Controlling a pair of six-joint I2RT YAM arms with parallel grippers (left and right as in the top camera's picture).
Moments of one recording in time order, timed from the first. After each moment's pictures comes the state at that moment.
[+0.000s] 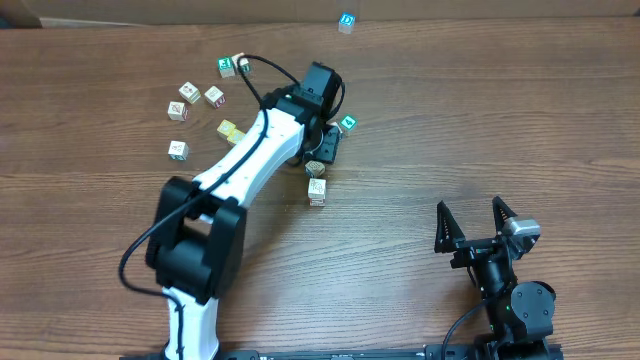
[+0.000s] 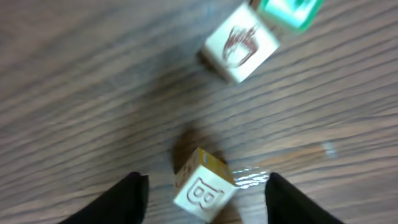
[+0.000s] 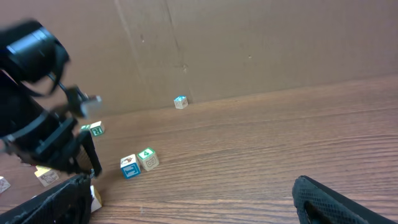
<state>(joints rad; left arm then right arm) -0.48 2.09 1.63 -0.85 -0.02 -0.25 0.13 0.01 0.02 -0.03 -0.03 0.23</state>
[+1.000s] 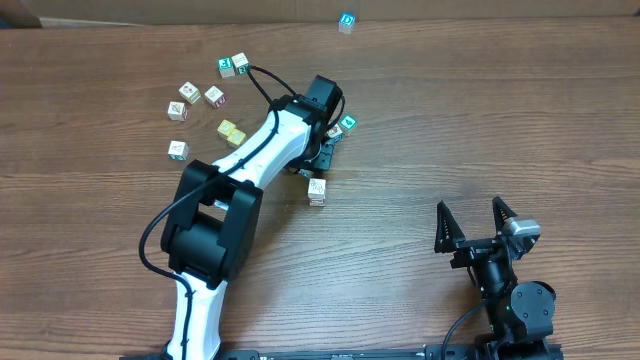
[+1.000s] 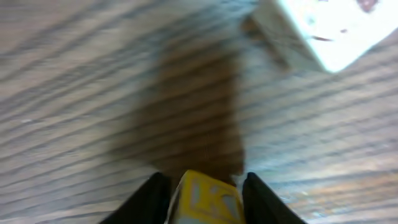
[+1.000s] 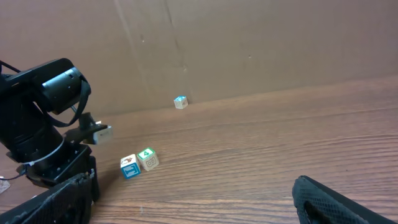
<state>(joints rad) -0.47 2.18 1.63 -0.86 -0.09 -0.26 0.13 0.01 0.02 -0.03 -0.03 0.23</state>
